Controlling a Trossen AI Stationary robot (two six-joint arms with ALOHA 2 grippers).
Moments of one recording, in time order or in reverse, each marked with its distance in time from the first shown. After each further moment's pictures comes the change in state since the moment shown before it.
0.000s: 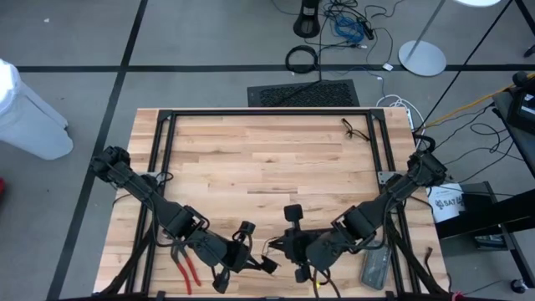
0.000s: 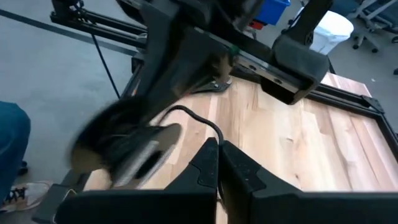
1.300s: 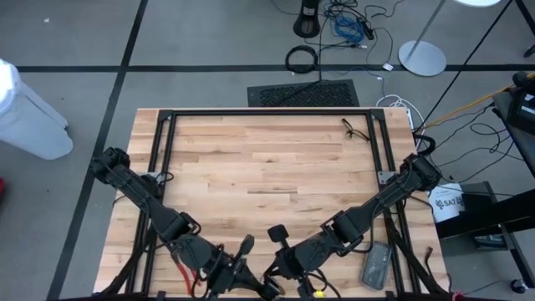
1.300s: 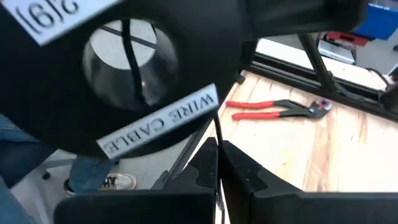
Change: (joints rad) left arm -0.056 0.003 -0.002 0.327 0.041 0.388; right arm -0.030 0.079 -0.007 0.171 -0.393 -0.042
